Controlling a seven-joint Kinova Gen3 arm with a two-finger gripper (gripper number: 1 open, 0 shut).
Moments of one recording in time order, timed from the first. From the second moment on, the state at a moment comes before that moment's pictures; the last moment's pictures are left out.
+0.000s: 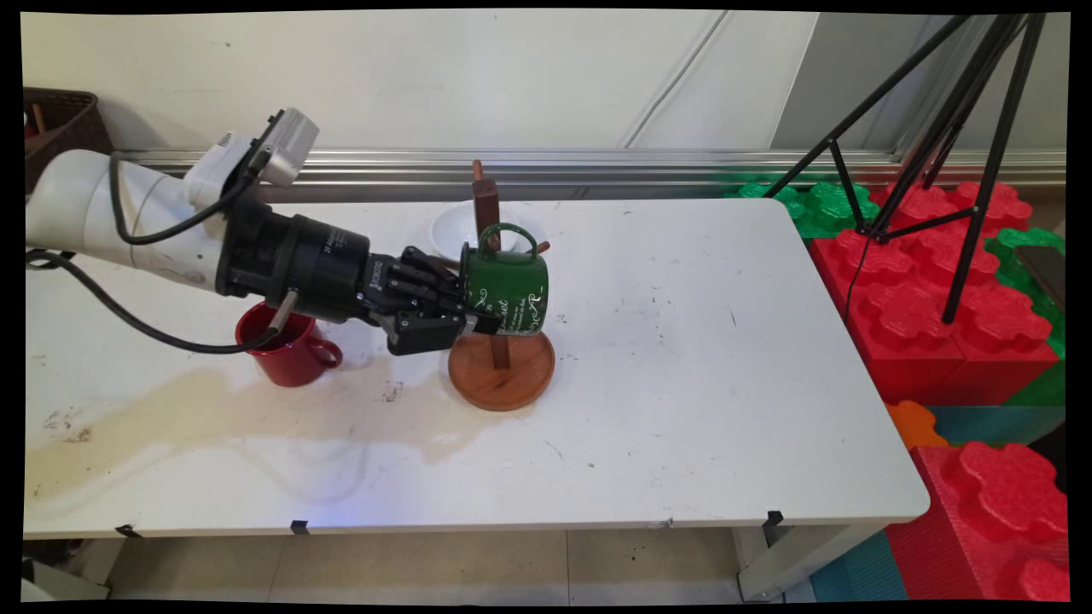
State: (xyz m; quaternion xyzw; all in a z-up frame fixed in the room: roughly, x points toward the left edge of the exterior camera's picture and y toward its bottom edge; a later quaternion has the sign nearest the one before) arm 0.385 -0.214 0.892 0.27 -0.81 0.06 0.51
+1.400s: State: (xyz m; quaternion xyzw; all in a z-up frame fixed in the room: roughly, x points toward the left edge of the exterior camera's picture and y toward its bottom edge) arm 0.411 -0.190 0.927 0.20 -0.88 0.02 0.44
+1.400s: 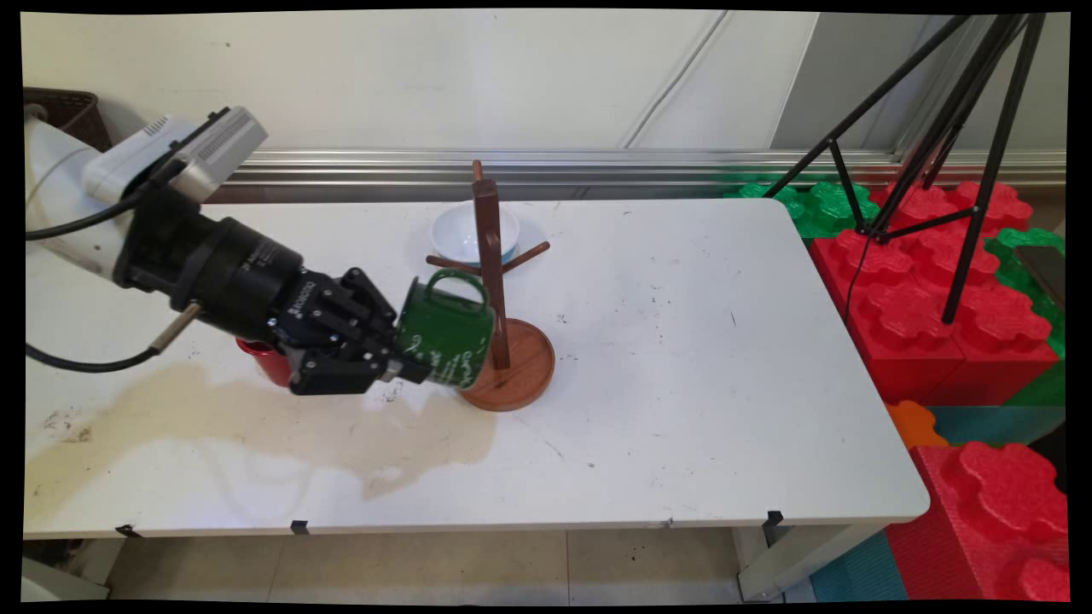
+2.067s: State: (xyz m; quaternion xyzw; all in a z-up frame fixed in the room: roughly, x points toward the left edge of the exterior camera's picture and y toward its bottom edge) arm 0.439 -0.179 0.933 0.17 -0.92 0.01 0.37
